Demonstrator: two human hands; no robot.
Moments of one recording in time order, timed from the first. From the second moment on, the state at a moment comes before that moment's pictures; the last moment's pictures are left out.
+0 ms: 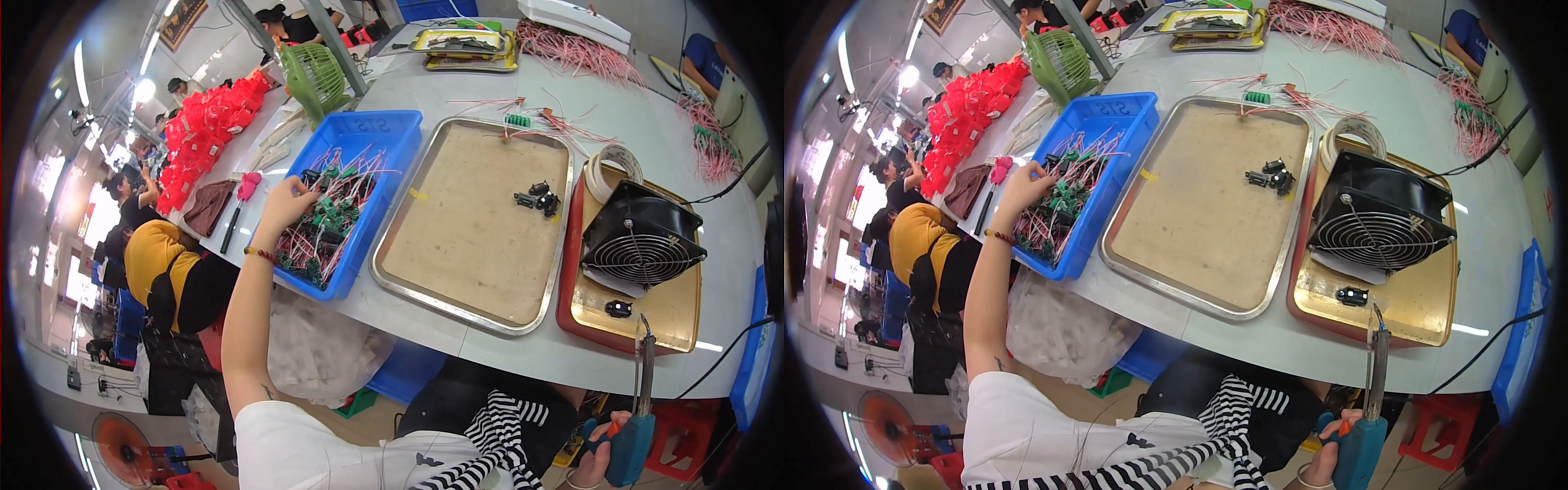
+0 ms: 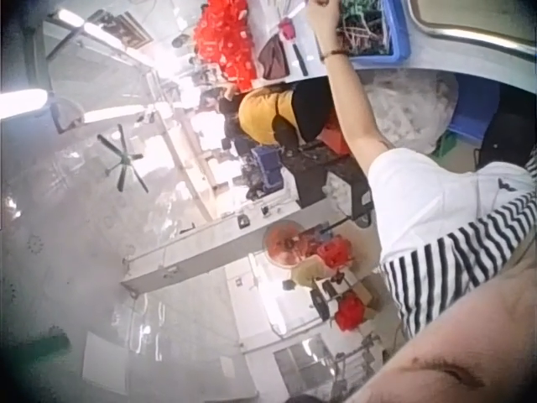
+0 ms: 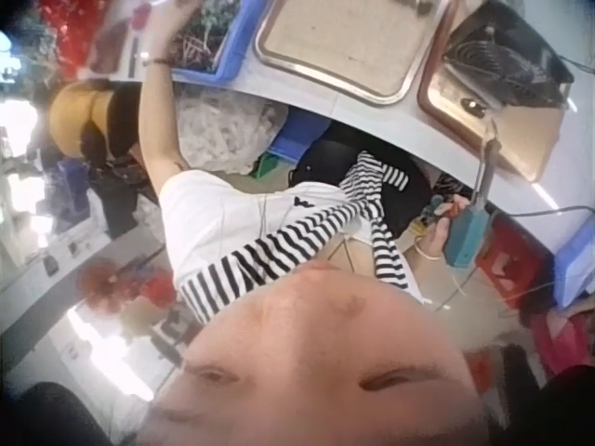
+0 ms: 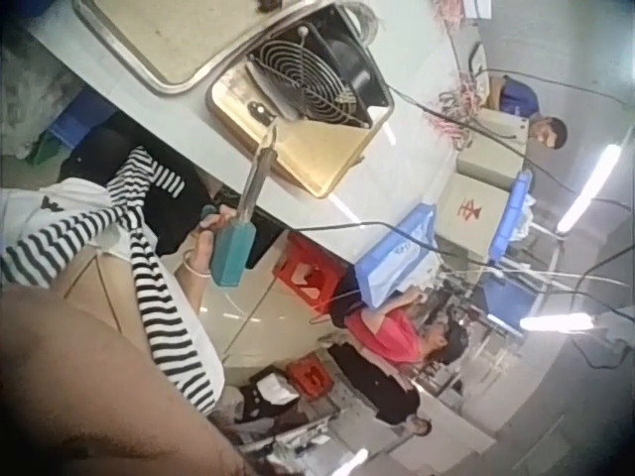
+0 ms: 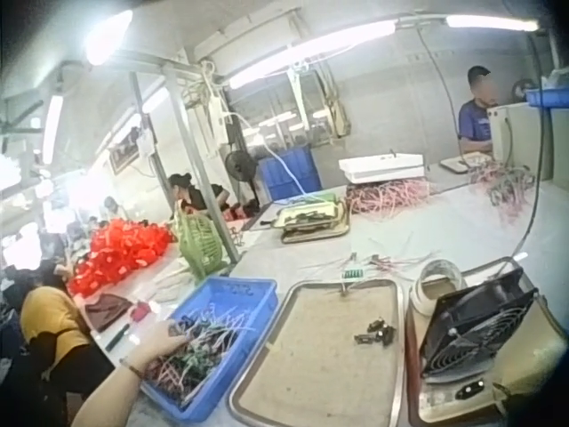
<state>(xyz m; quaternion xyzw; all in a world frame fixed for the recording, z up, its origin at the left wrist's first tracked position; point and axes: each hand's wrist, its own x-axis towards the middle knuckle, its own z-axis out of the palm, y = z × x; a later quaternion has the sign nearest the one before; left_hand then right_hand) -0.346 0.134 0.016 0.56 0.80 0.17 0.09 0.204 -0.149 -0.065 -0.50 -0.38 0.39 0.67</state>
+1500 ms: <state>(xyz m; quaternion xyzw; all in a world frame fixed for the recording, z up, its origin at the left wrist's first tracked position) -0.060 0.149 -0.029 0.83 0.43 0.28 0.20 0.227 -0.144 -0.062 -0.56 -0.35 0.34 0.66</state>
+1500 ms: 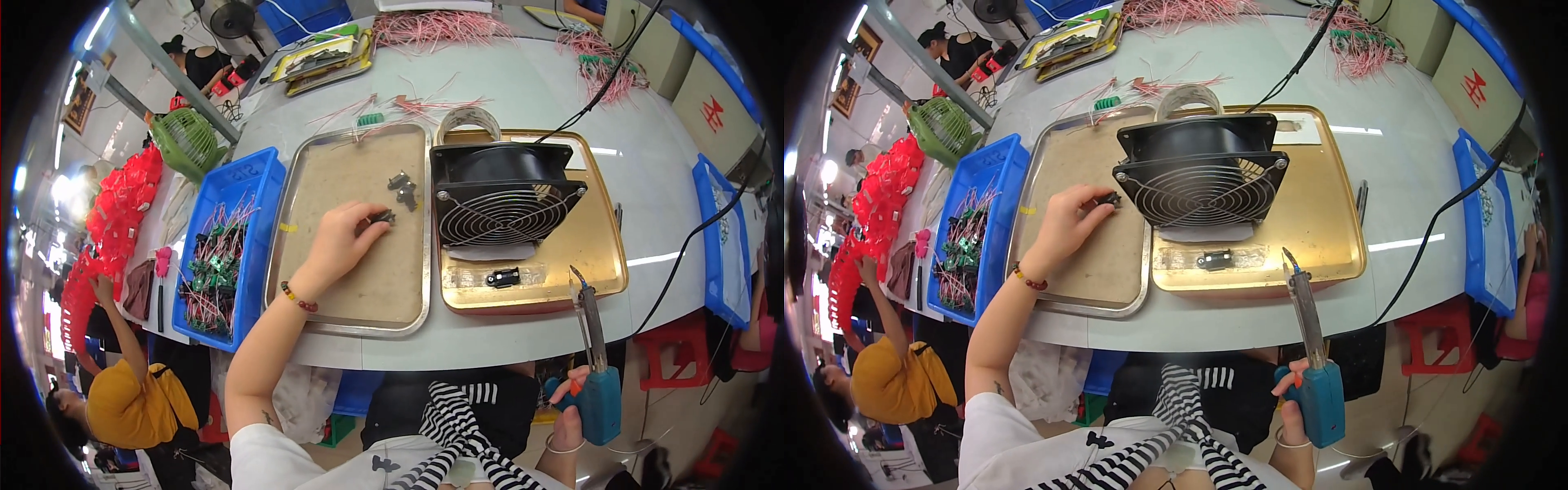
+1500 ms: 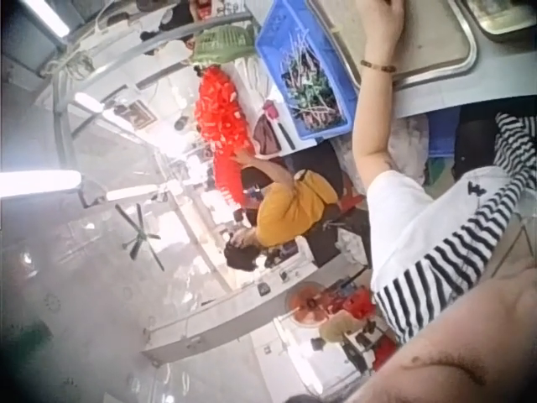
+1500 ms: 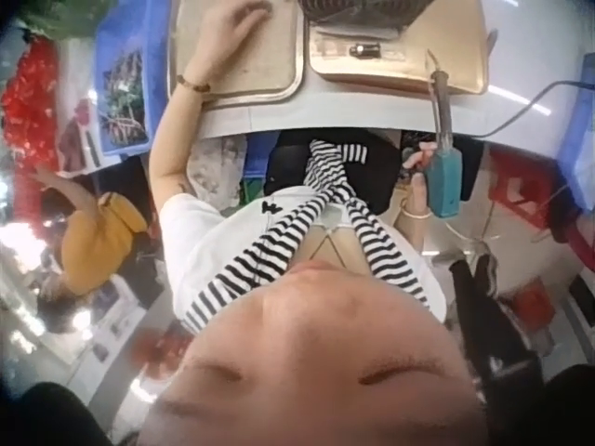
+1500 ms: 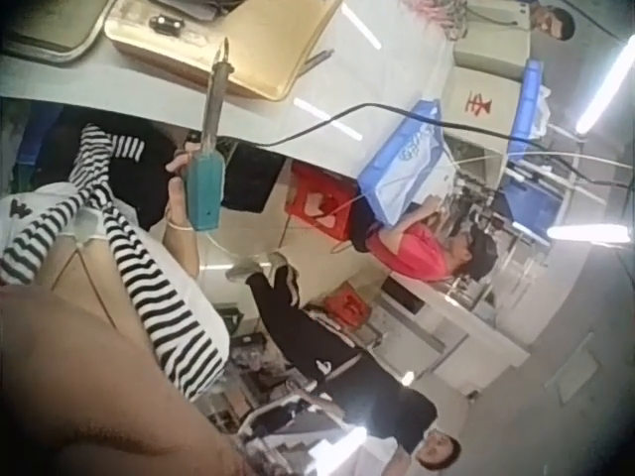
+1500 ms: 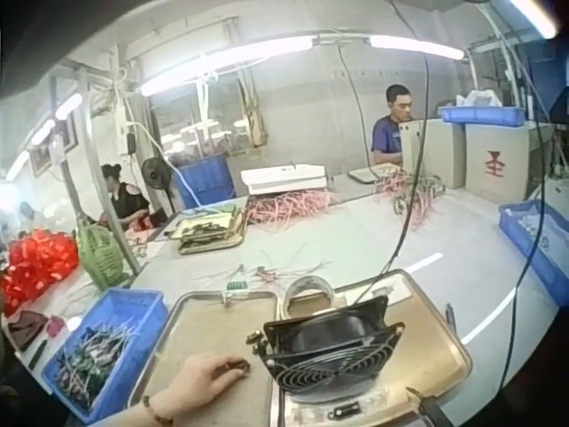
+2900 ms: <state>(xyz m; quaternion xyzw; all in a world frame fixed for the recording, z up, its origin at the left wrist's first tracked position) -0.063 0.409 -0.040 0.74 0.55 0.14 0.37 0.226 -0.143 -0.060 -0.61 -0.29 0.32 0.67</state>
